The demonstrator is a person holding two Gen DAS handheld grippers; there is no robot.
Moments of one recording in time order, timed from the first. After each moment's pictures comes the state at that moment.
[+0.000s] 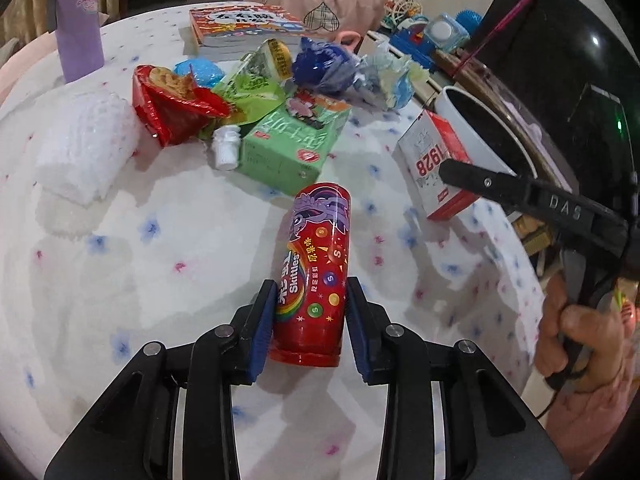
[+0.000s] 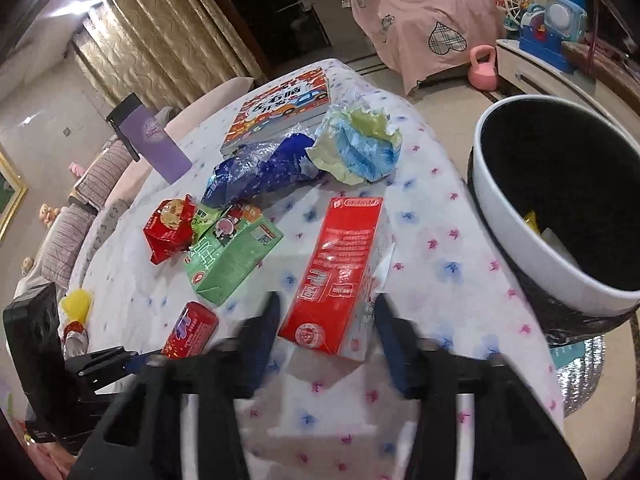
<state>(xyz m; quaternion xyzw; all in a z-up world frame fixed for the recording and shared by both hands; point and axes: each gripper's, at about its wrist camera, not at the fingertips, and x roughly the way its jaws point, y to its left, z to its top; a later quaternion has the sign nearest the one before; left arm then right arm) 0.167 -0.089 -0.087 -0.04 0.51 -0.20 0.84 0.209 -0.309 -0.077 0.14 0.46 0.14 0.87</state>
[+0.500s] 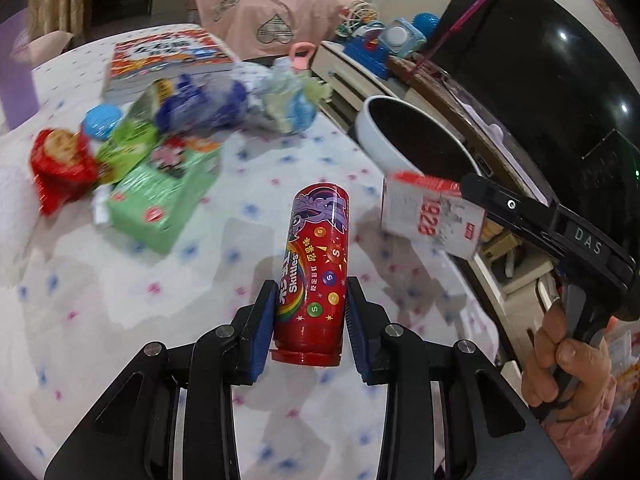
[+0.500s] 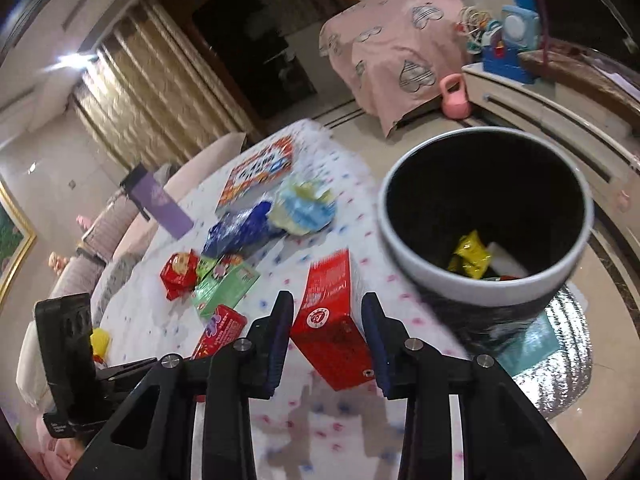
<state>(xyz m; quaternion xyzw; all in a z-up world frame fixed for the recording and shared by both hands) 0.172 -0.162 -0.062 -0.04 0.48 -0.26 0.84 0.160 -0.386 -0.039 0.20 0.38 0.10 0.90</state>
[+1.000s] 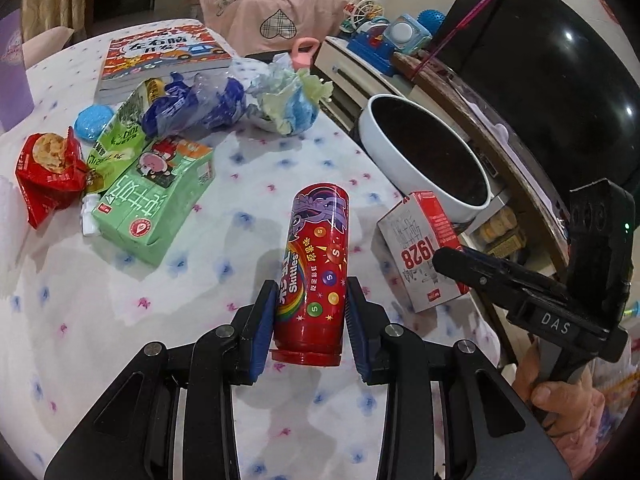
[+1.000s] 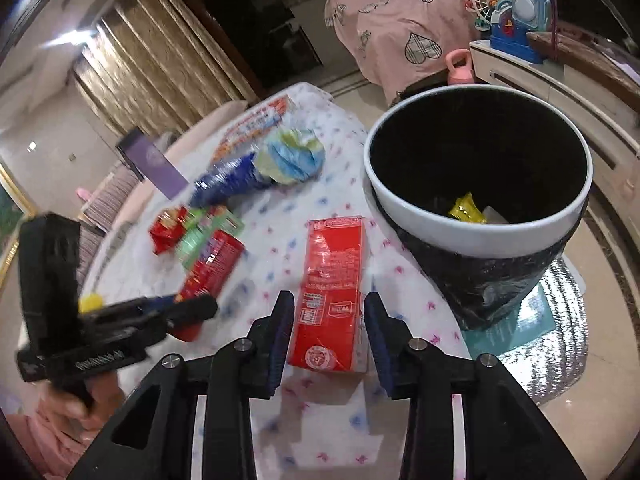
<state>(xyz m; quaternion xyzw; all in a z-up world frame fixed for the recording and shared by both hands) 0.184 -0.168 -0.066 -0.04 0.49 -0.25 0.83 0.157 -0.382 -0.070 0.17 0.43 0.12 0.88</state>
